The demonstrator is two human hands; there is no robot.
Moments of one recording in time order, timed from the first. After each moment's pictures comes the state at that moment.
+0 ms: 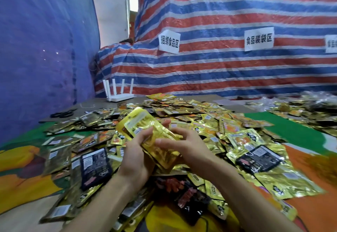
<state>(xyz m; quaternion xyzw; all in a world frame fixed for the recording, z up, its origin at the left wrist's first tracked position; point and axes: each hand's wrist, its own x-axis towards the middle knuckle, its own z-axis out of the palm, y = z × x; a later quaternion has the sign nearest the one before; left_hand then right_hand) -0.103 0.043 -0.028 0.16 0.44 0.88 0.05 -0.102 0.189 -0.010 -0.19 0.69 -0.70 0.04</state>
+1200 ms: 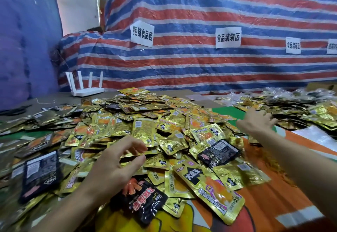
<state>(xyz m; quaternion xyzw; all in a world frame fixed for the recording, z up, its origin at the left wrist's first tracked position) -0.073 0.063 -0.034 0.24 0.85 0.44 -0.17 -0.178 0.455 0.008 0.30 0.93 -0.10 -0.20</state>
